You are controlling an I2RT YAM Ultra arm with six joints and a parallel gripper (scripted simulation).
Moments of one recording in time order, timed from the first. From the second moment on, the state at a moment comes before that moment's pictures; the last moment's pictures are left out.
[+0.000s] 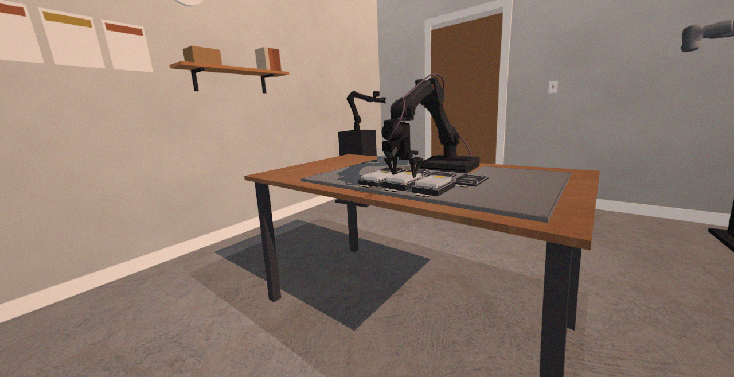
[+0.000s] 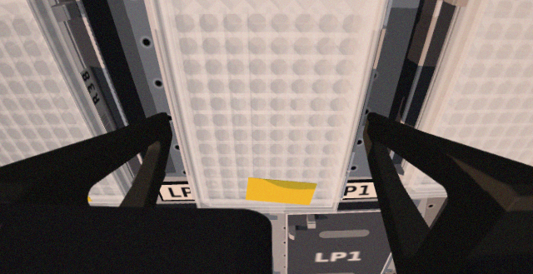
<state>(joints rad) -0.12 2.32 1.90 -1.15 0.00 0.03</state>
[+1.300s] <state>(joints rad) -0.12 2.30 1.96 -1.21 0.00 0.03</state>
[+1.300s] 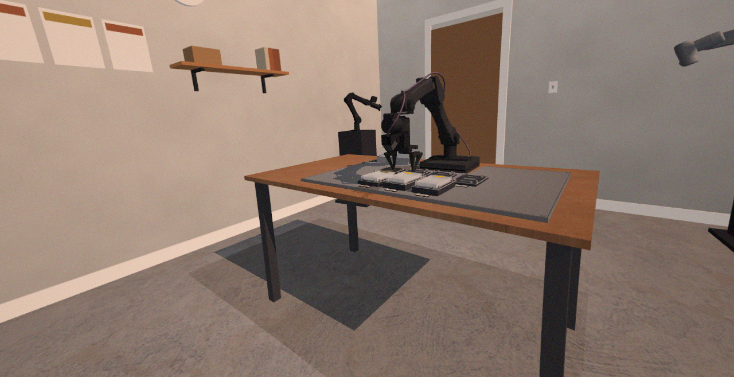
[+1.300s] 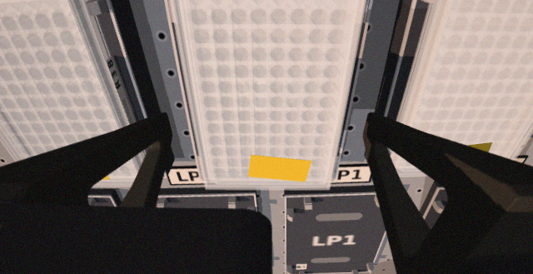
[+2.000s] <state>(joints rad) -0.12 2.31 1.97 -1.22 0.00 0.03</state>
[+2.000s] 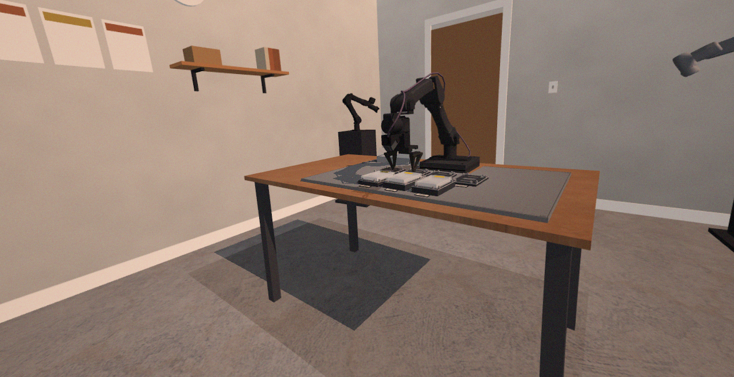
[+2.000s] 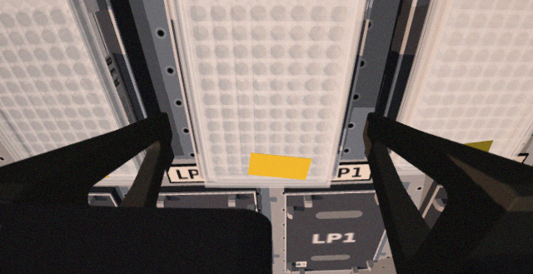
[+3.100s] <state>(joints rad) -0.12 2.30 1.96 -1.21 0.00 0.03</state>
